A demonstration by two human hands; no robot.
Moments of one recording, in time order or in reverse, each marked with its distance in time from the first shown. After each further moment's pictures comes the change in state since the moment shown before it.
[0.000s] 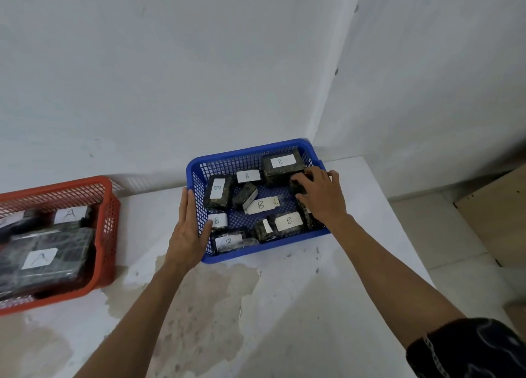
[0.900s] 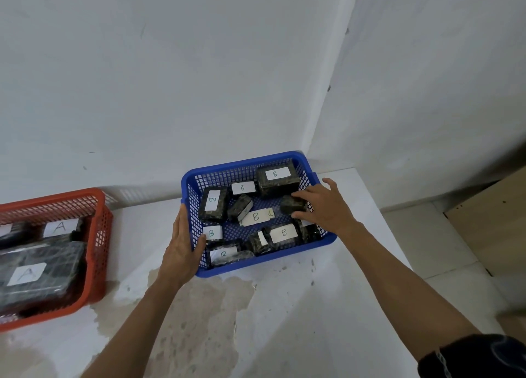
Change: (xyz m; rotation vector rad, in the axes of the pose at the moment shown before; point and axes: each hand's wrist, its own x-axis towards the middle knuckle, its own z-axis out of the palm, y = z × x) left_hand -0.001 -0.002 0.001 -0.075 -0.023 -0.076; right_hand -0.001 0.023 -0.023 0.094 -0.124 -0.122
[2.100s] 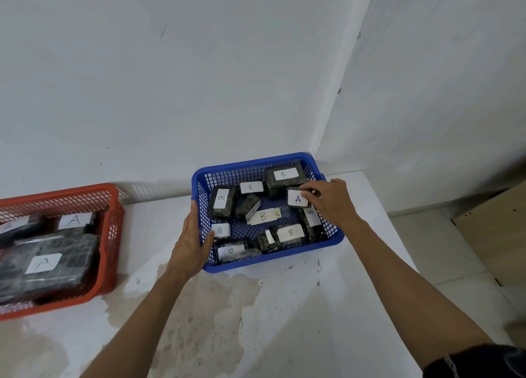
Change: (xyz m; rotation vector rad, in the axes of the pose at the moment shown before) left_hand 0.000 -0.002 -0.004 -0.048 -0.035 -0.014; right_hand 0.011 -0.013 -0.010 0.338 0.193 0.104
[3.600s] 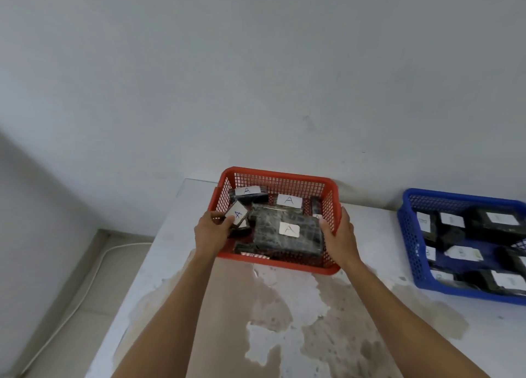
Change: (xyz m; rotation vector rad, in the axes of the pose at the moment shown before) left_hand -0.086 -0.270 -0.342 -0.236 0.437 -0.611; right_hand -0.016 -0.408 0.285 0.392 -0.194 0.377
